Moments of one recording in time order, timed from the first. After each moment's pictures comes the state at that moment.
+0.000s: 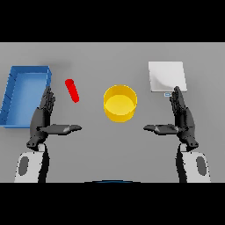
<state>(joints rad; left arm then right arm) 0.00 0.00 0.00 -1.57 0.00 0.00 0.00 0.00 0.00 0.00 -1.57 0.00 0.00 0.00</state>
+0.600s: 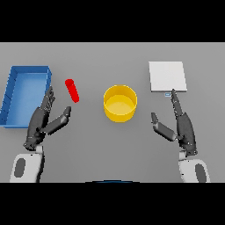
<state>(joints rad) 0.02 0.08 -0.07 -1.66 -0.11 -0.02 0.06 0.08 -0.07 0.12 -1.68 0.26 -0.06 -0.10</state>
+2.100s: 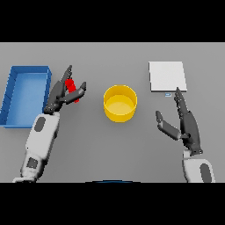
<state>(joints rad) -0.50 0.06 0.05 -0.95 -0.13 -0.01 -0.07 0.08 -0.08 0.08 -1.70 0.17 -0.02 -0.08</state>
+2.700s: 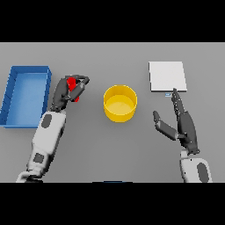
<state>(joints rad) -0.56 0.01 0.10 -0.83 -0.17 0.09 -0.20 0.07 -0.06 0.09 -1.68 0.18 -0.02 -0.09</state>
